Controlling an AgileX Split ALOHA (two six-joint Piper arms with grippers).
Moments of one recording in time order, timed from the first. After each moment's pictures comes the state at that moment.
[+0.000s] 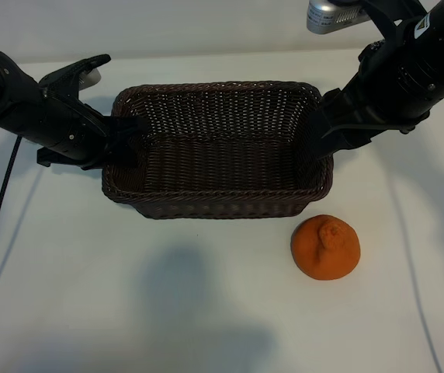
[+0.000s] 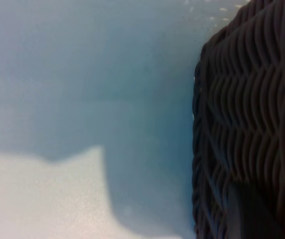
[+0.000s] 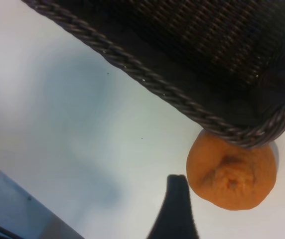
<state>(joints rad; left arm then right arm) -0.13 1.87 -1.08 -0.63 0.53 0.26 0.30 1.53 -1.33 0.33 1.10 -0.17</state>
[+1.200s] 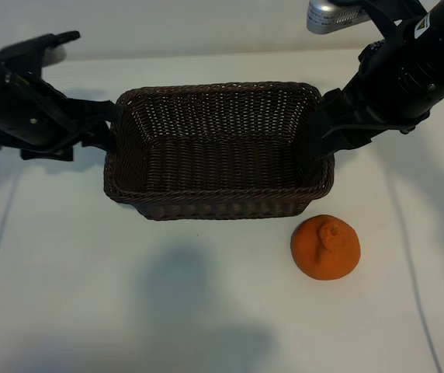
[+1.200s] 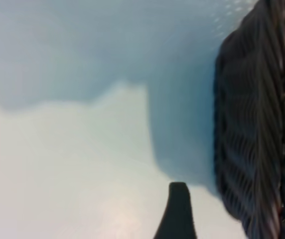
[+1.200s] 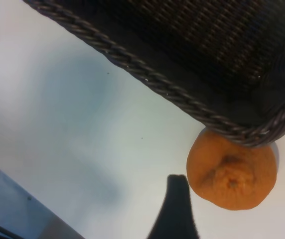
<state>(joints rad) -0.13 1.67 -1.09 -0.31 0.65 0.00 0.30 1.53 -1.33 0.33 1.10 -0.17</state>
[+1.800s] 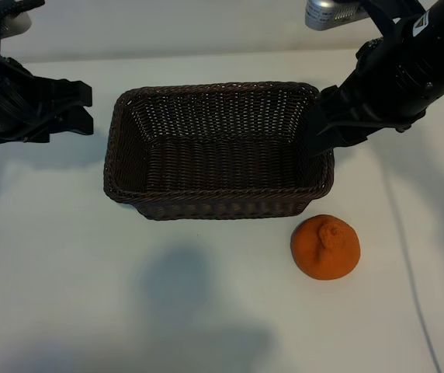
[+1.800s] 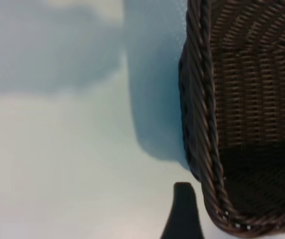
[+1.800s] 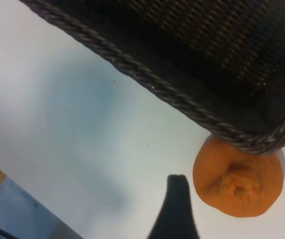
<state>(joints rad) -0.13 1.48 -1.09 -0.29 0.75 0.00 0.30 1.53 -1.33 0.35 1.08 -0.17</state>
